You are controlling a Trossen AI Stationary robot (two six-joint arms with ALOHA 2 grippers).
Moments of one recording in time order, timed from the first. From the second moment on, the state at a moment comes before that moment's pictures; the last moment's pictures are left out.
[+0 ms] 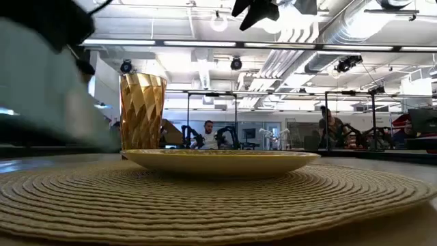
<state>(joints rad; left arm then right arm) -0.45 1.06 0.79 -0.57 -0.12 -1.68 -0.13 1.74 1.95 -1.13 0.05 0.27</state>
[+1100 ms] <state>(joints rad) -0.54 1.20 0.52 -0.25 -0.33 -1.77 -0.13 1.74 1.95 -1.13 0.04 0.34</state>
